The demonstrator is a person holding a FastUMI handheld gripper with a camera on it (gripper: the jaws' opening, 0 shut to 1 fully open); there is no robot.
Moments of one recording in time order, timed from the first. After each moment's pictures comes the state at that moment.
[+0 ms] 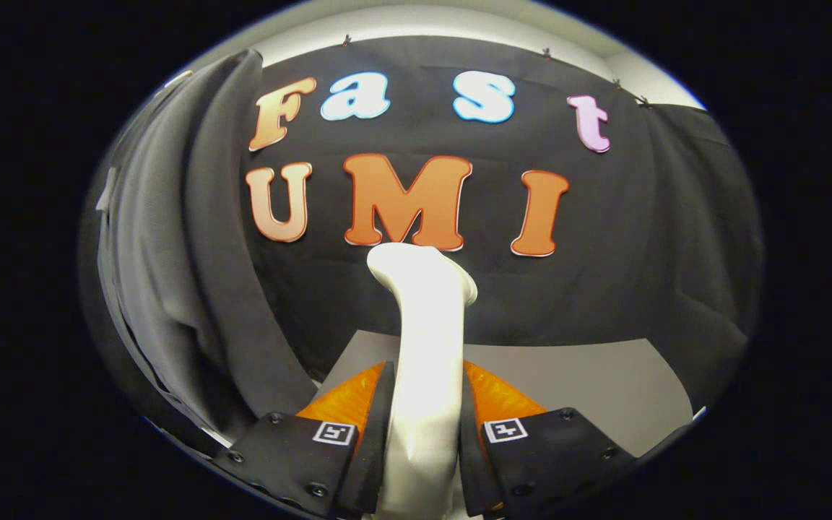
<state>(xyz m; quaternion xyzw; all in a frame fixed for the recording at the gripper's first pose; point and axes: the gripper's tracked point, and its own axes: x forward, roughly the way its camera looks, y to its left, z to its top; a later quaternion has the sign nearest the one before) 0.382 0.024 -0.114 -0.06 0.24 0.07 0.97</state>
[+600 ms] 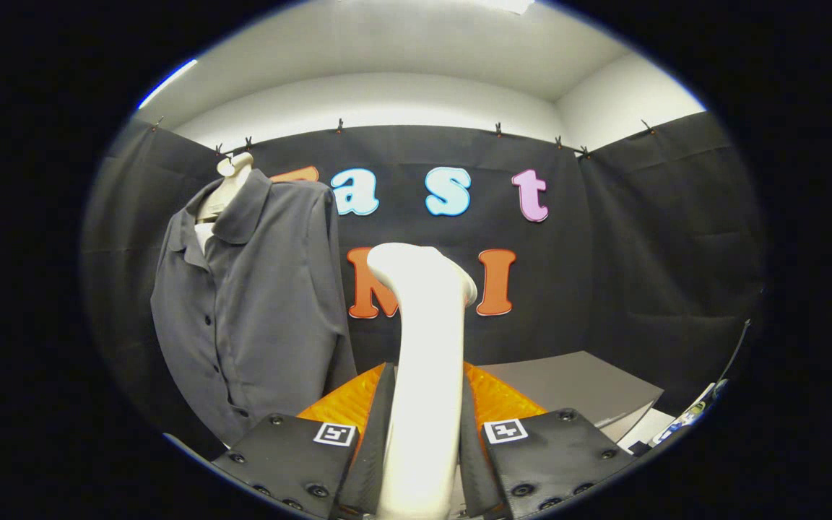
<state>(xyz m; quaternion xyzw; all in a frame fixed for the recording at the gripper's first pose) 0.192 0.032 -0.005 -0.04 0.07 0.03 1.00</state>
